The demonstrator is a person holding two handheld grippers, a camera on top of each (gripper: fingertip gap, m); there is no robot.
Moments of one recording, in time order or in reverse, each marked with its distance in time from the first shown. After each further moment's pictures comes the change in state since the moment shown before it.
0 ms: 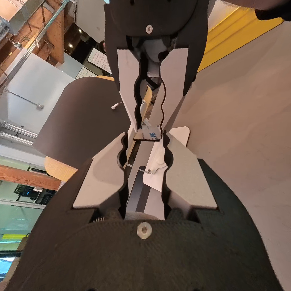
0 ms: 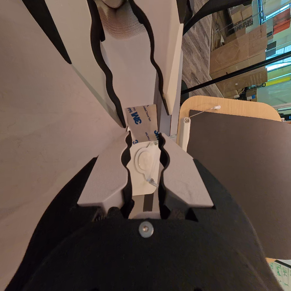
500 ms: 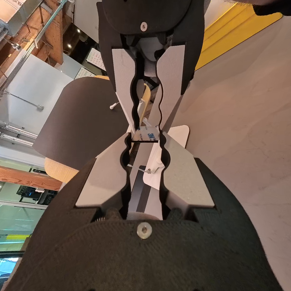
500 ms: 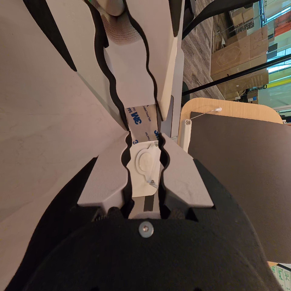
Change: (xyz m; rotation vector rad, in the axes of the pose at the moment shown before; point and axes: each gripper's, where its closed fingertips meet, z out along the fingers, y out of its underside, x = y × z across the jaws) left arm 0.003 0.001 0.002 -0.007 0.004 0.018; right arm -0.002 -0.002 0.001 0.009 -0.008 -0.003
